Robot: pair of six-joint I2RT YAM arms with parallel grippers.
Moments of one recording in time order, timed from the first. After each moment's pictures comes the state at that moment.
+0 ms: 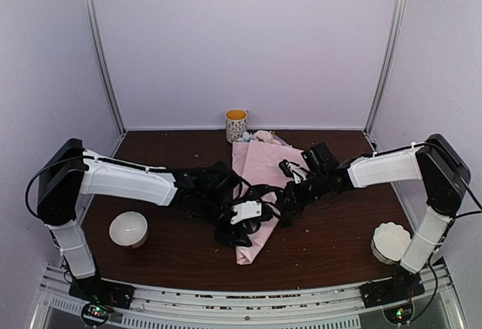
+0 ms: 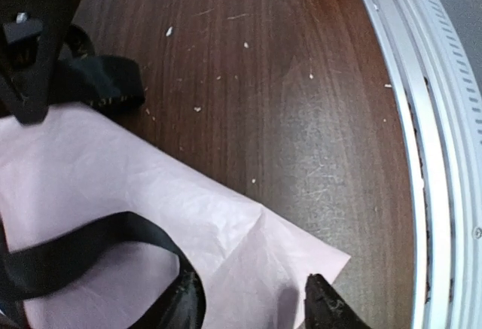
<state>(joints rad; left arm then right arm) -1.02 1.82 1.16 -0.32 0.41 0.45 0.62 1.73 0.96 -0.13 -0.44 0.40</state>
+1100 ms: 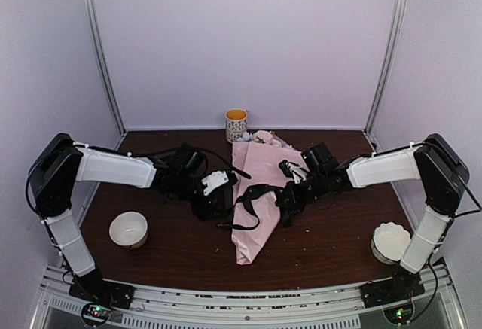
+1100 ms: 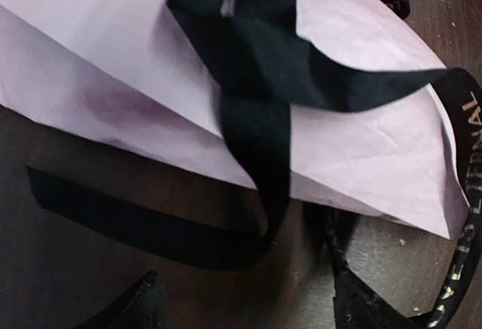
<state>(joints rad) -0.74 1.78 1.07 -0.23 0.27 0.41 0.61 1.74 0.96 -0.12 -0.45 0.42</state>
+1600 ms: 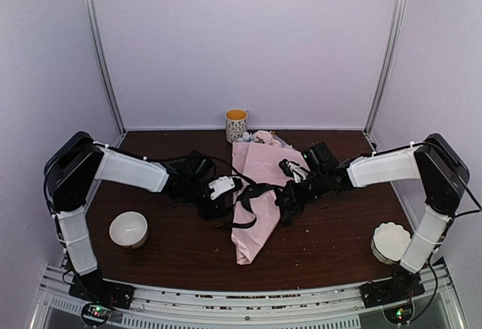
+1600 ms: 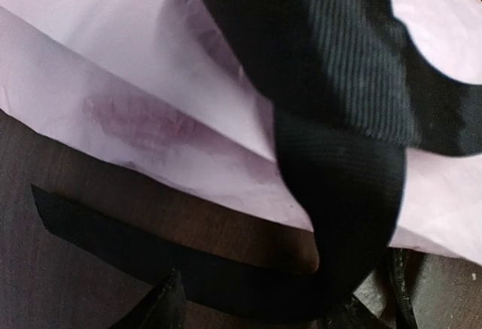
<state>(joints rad) -0.76 1.90 1.08 -0.14 0.16 0.46 0.61 1.74 0.97 -0.12 -0.46 0.42</state>
